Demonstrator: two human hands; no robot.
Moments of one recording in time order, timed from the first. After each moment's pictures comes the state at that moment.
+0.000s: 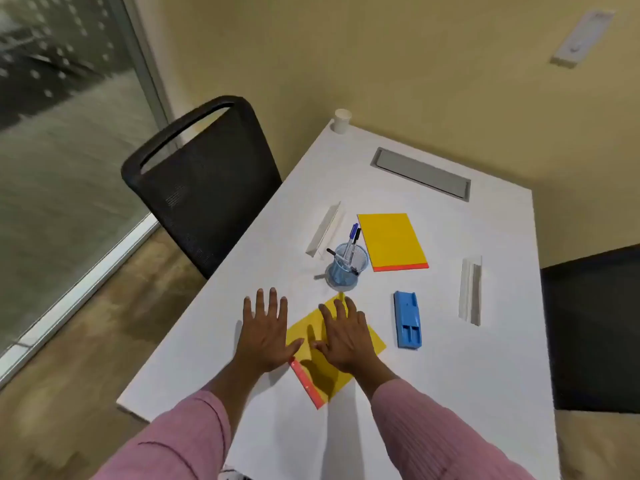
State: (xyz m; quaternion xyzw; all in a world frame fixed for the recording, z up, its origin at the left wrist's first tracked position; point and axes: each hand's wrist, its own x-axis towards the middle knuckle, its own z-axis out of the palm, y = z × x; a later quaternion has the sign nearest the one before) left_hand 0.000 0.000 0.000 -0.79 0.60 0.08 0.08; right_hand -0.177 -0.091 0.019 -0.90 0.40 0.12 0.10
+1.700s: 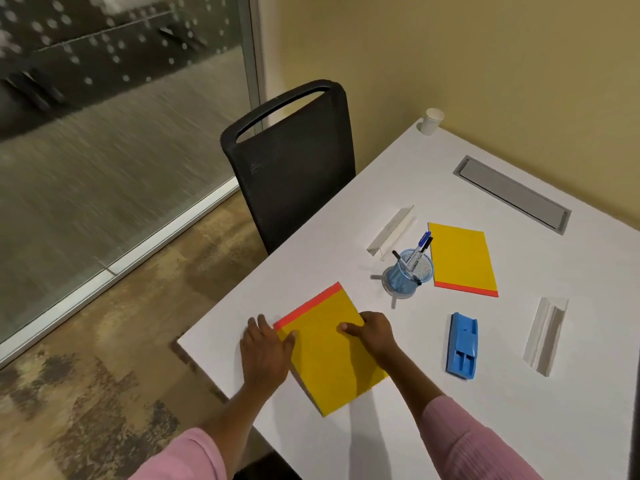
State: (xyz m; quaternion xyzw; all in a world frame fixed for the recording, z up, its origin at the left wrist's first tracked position) left_hand -0.005 0.093 -0.021 -0.93 0.28 0.18 -0.13; right_hand -0.134 -0.096 0.002 -0.73 0.47 0.01 0.49
